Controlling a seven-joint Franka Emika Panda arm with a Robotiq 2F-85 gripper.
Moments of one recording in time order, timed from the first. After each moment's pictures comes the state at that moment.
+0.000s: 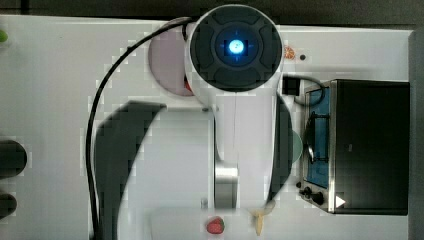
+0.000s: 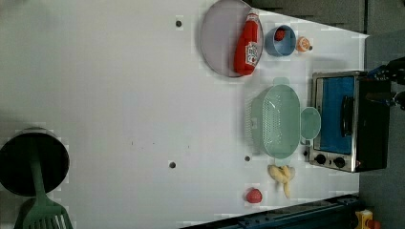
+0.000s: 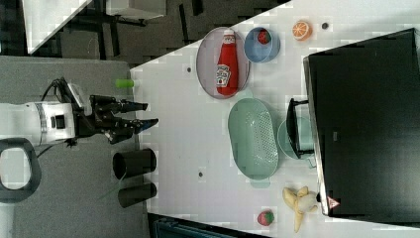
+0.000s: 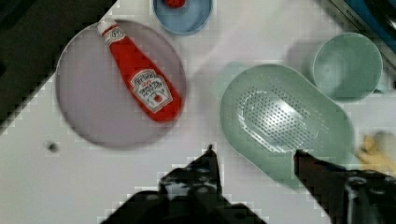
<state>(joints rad) 0.01 -0.04 -0.01 -1.81 -0.02 0.18 0.07</state>
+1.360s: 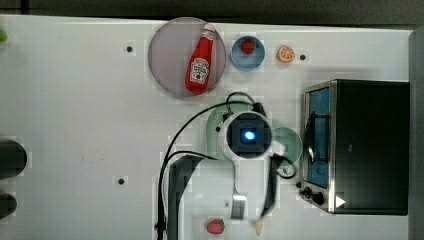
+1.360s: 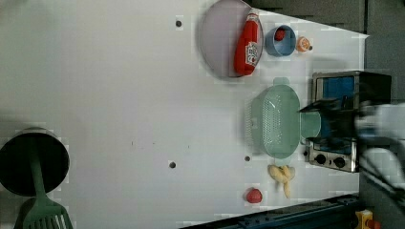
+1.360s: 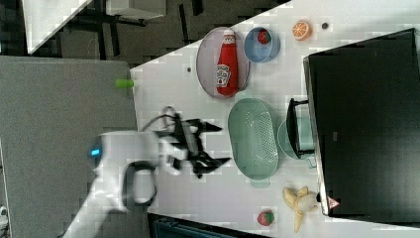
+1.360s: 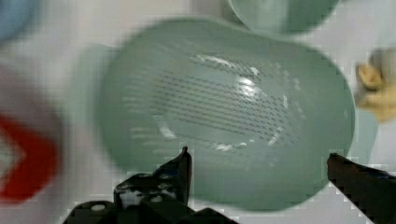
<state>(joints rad) -0.05 0.00 -0.03 -2.40 -0.04 0.73 0.47</state>
